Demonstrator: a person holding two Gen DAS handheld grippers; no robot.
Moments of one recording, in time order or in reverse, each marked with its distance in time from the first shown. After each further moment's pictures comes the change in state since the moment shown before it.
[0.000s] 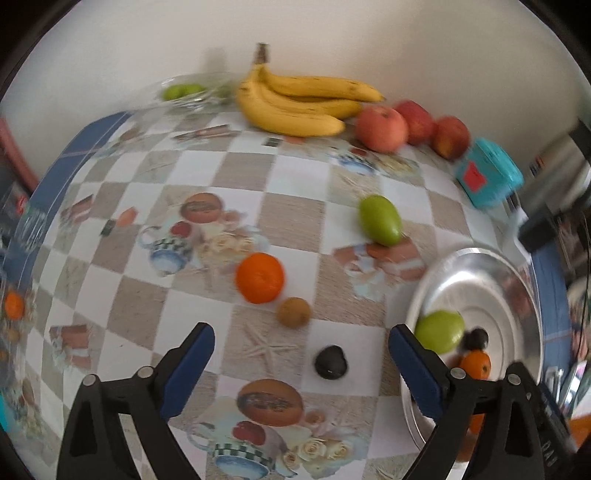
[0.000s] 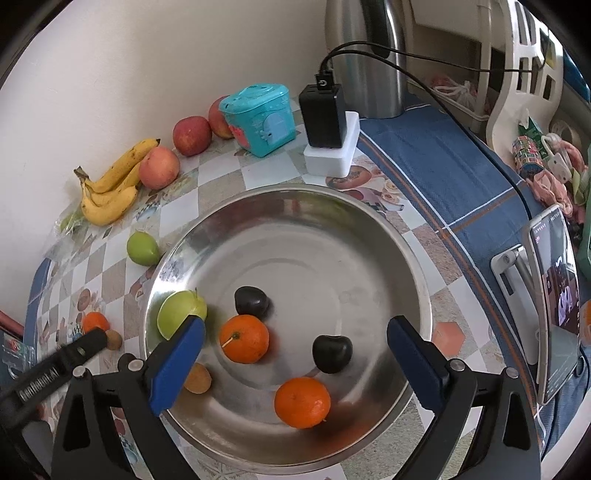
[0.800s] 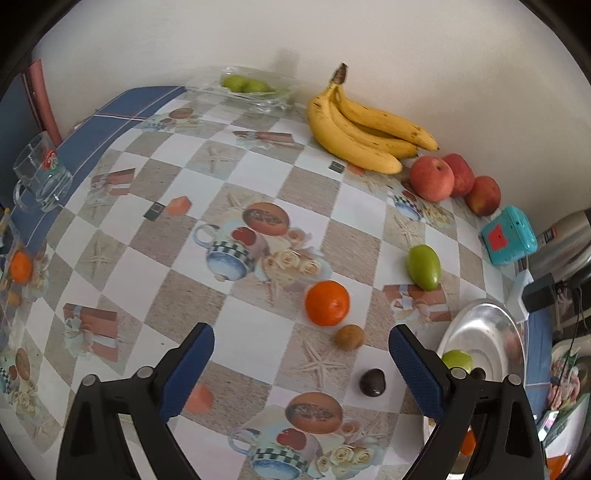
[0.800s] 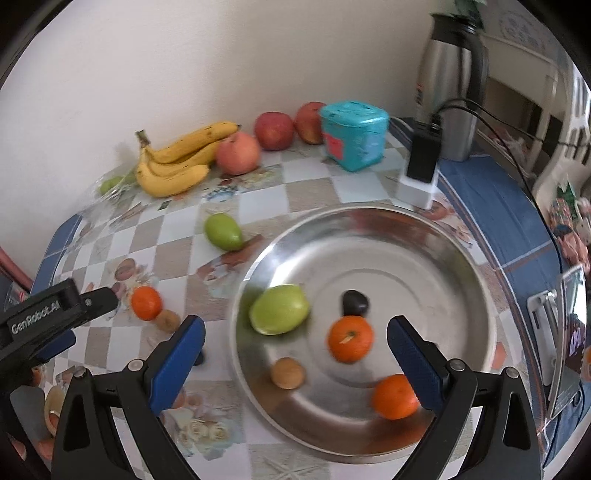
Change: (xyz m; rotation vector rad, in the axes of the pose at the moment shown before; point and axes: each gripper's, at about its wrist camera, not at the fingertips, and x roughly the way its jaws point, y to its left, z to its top) left arm -0.015 0.065 0.012 -0.177 -0.023 -0.027; right arm -0.017 0.093 -0.013 -0.206 -0.049 0.064
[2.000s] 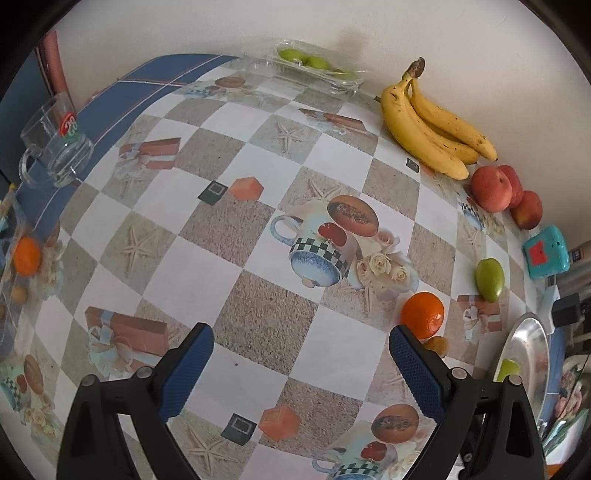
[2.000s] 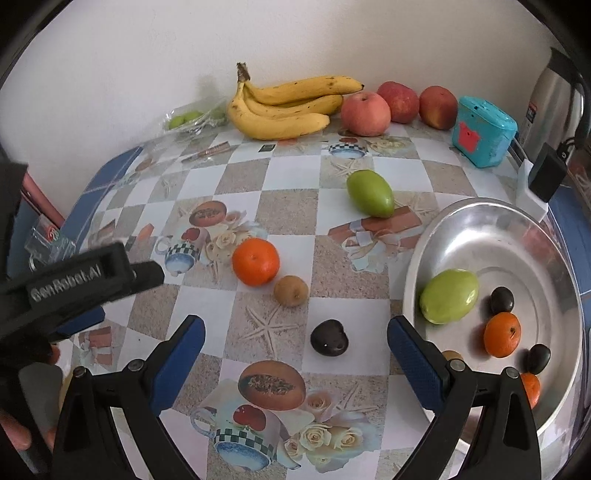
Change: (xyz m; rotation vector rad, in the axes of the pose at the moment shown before) left arm 0.027 0.075 0.016 -0.060 0.080 0.038; right arm 0.037 0.097 -0.015 -0.156 0.101 0.150
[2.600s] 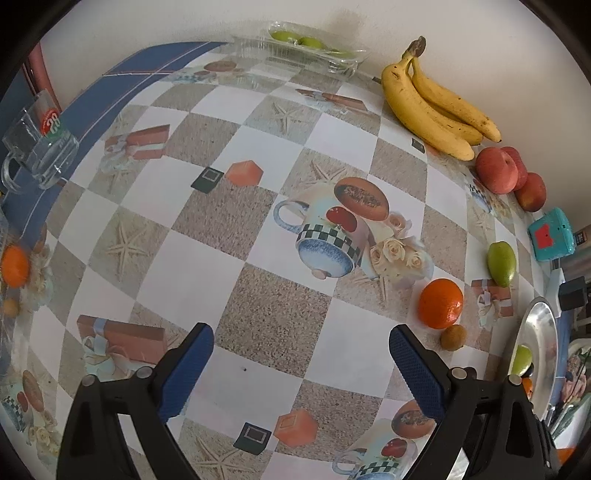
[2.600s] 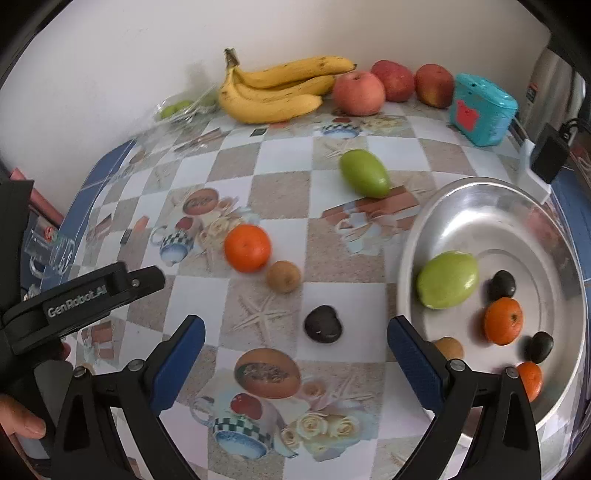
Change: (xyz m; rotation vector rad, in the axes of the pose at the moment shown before) left arm 0.021 0.009 0.003 0.039 0.059 -0.017; right arm 0.010 -0.001 0.001 0.015 0.102 0.012
